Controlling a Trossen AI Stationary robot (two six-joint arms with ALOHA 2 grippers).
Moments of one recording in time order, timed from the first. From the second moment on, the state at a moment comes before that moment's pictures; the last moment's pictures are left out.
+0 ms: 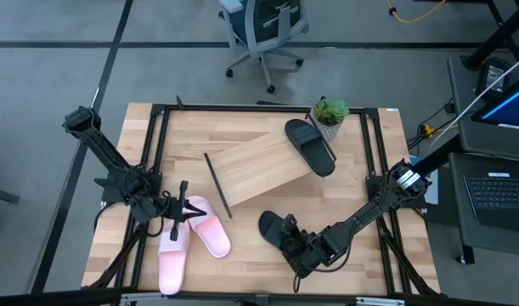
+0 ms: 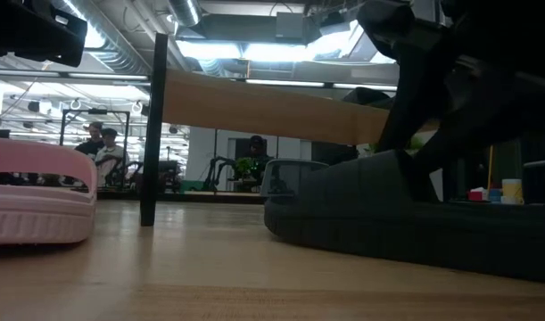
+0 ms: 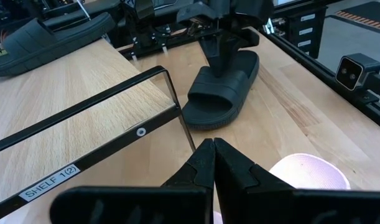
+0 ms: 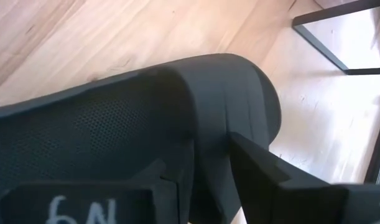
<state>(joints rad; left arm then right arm) -0.83 0.87 0.29 0.17 -0.76 -0.08 0.66 1.94 1.24 -0.49 0.61 -0.22</state>
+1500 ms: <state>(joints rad) -0.83 0.87 0.29 0.17 -0.76 -0.08 0.66 1.94 1.60 -0.99 0.69 -0.01</state>
